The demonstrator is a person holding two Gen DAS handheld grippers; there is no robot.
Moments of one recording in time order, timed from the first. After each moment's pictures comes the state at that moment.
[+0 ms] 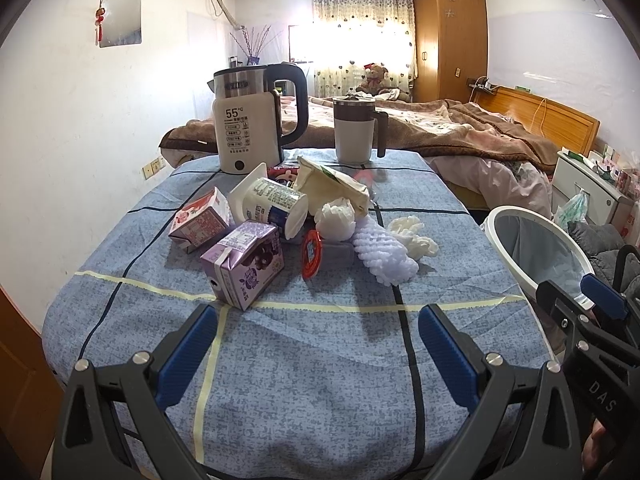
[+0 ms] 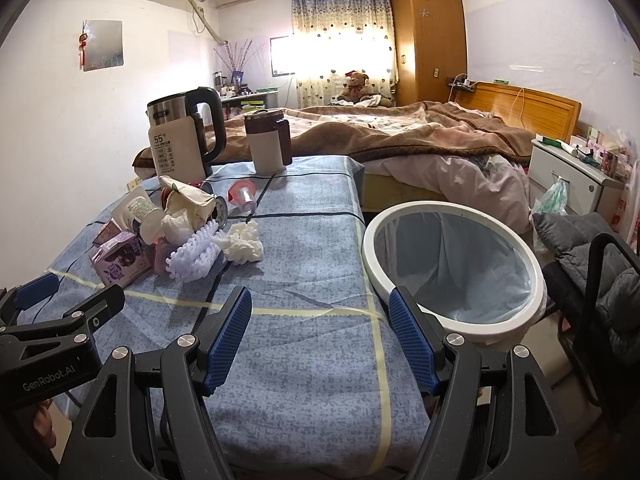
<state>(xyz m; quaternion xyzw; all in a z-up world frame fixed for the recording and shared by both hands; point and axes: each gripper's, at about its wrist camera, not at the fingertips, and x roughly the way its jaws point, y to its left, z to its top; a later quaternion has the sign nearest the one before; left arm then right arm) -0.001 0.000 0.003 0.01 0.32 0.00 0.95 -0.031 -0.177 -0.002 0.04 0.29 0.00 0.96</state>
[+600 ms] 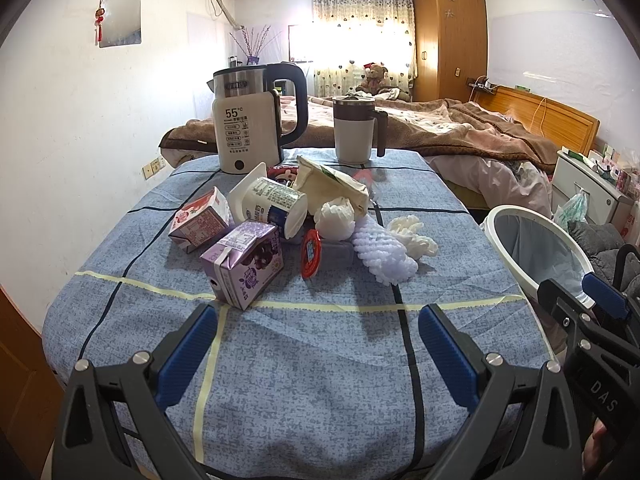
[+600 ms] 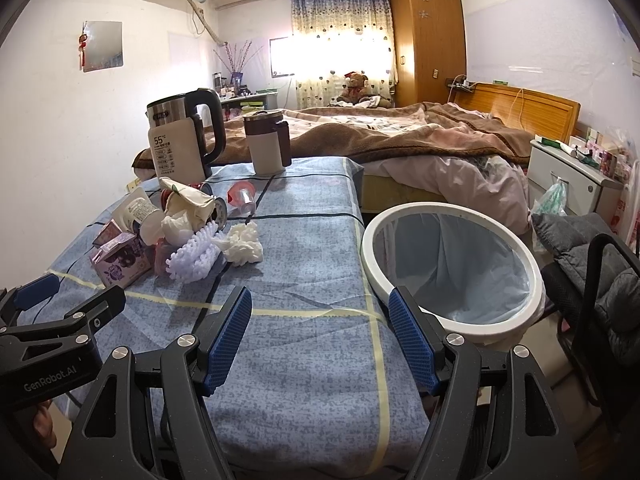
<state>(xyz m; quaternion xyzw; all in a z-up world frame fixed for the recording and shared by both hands) -0.002 0.001 0.003 0.01 0.32 0.00 0.95 -0.032 -0.177 0.000 0.04 0.29 0.00 0.96</state>
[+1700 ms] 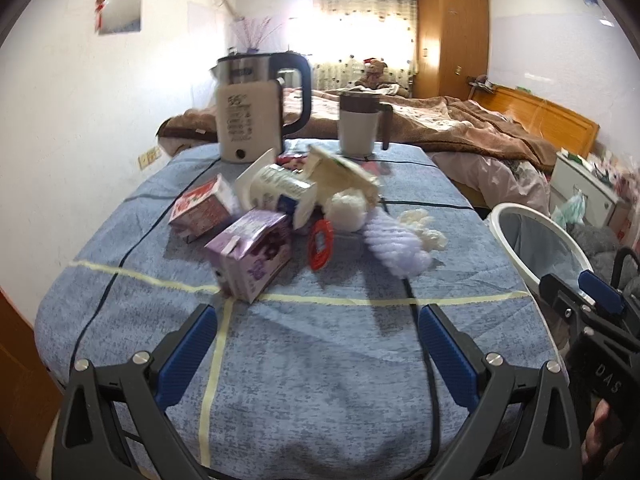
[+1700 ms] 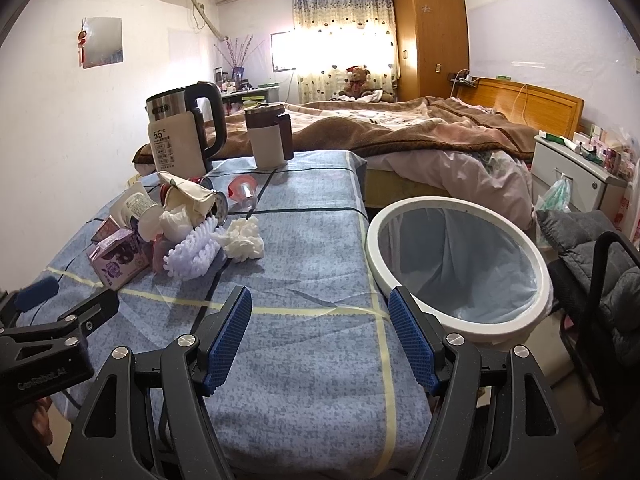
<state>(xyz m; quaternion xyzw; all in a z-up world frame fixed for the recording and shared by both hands) 0.003 0.023 -0.007 -0.01 0.33 0.00 0.94 -0.025 -0.176 -0.005 0.04 0.30 0.00 0.95</state>
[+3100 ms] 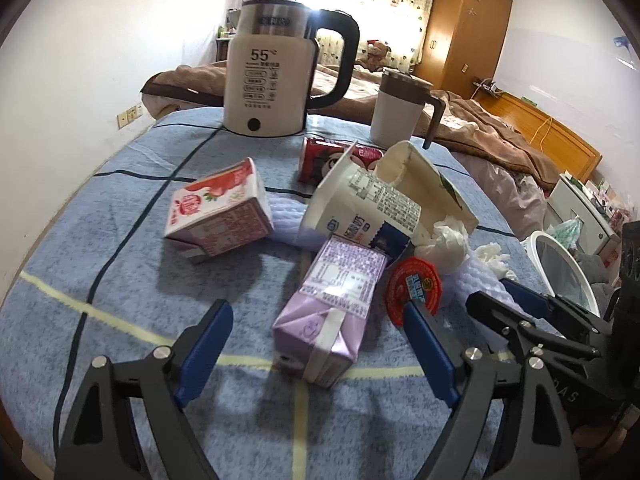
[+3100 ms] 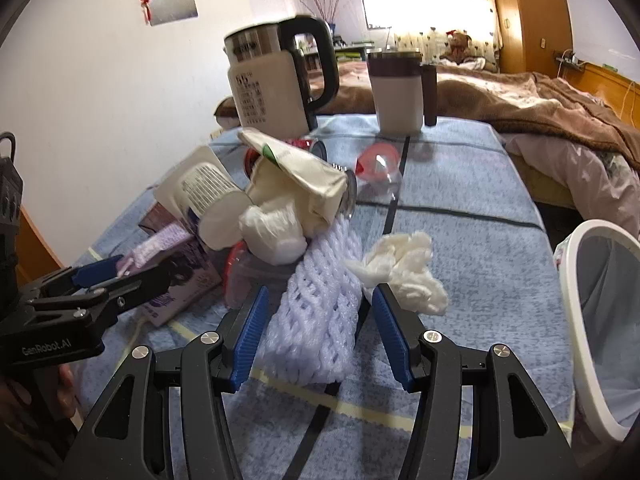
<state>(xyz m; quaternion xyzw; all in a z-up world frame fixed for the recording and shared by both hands) 0.092 0.101 -0.029 -0.07 0.38 -0.05 0.92 0.101 -0.083 -0.041 0.04 0.37 0.18 0.91</state>
